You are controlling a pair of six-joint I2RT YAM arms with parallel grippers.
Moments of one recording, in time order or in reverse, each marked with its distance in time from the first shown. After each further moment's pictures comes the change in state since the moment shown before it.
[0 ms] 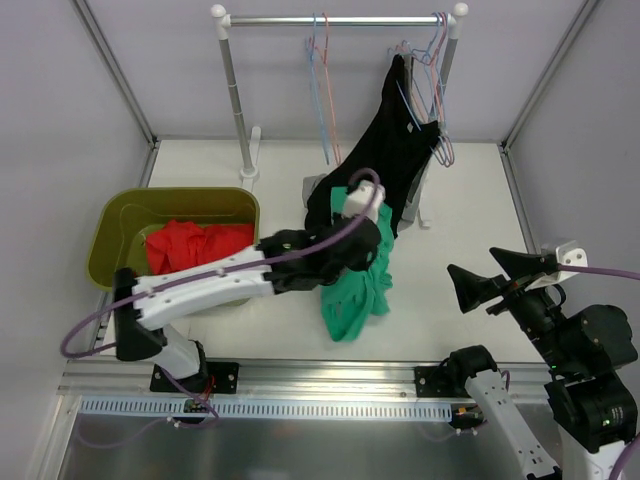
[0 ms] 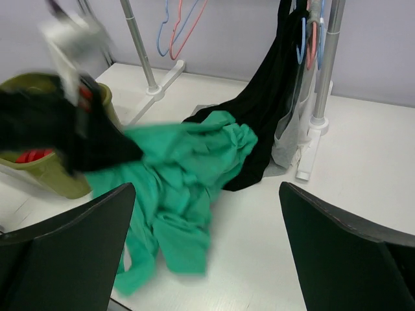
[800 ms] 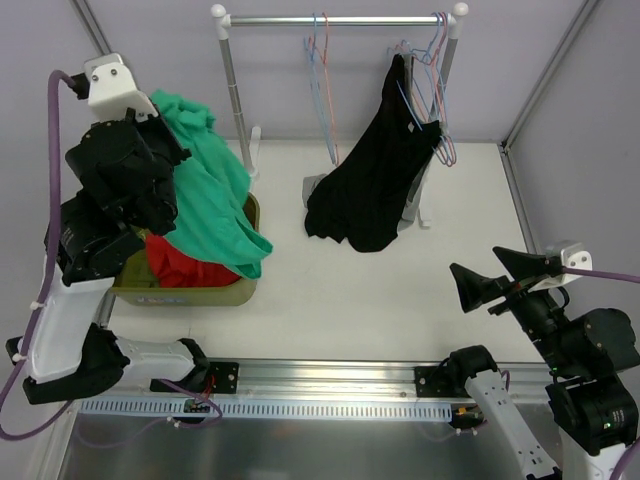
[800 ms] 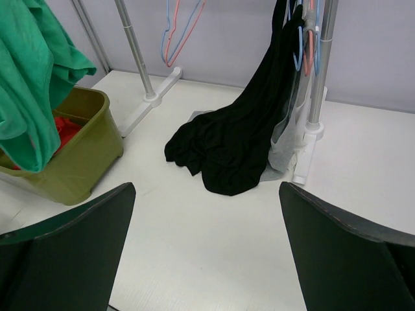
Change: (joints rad) left arm 0.329 -0.371 0.557 -0.124 -0.600 0.484; right arm 0.000 -0.009 -0.002 0.012 0.017 0.001
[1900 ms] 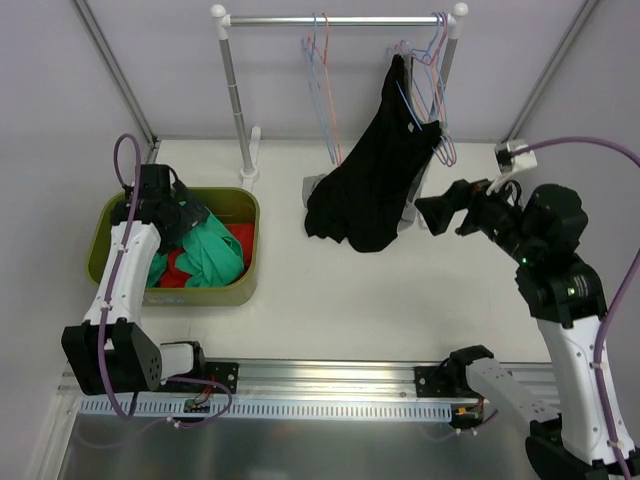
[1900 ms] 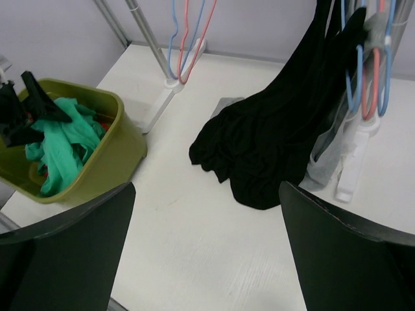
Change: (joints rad) left arm 0.992 0.006 -0.939 -0.091 1.014 -0.598; right arm 0.000 0.486 0.163 0.129 -0.121 0.097
